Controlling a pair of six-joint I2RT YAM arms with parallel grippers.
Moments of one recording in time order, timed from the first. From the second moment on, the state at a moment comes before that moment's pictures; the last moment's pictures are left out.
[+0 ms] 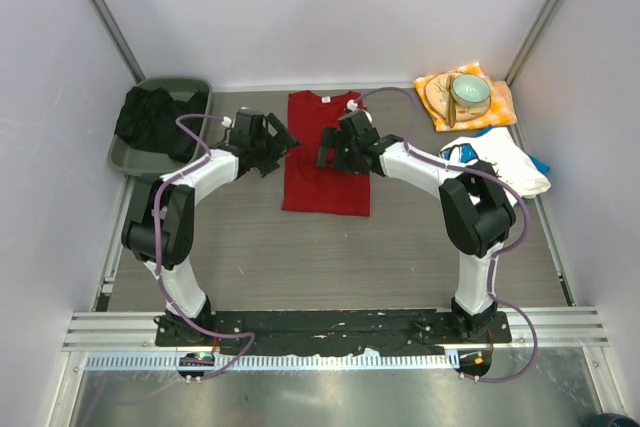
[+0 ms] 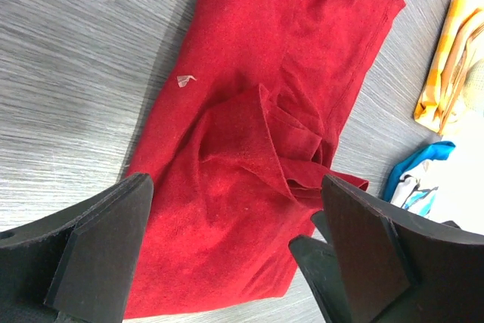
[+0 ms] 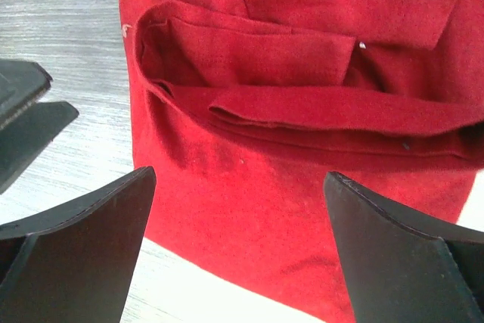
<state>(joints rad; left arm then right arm) -0.32 1.78 1.18 -0.10 0.08 -1.00 0.58 1.91 1.38 -0.26 0.02 0.65</state>
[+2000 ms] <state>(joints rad) -0.12 1.57 0.90 -0.10 0.07 -1.00 0.65 2.32 1.99 -0.46 -0.01 0.62</state>
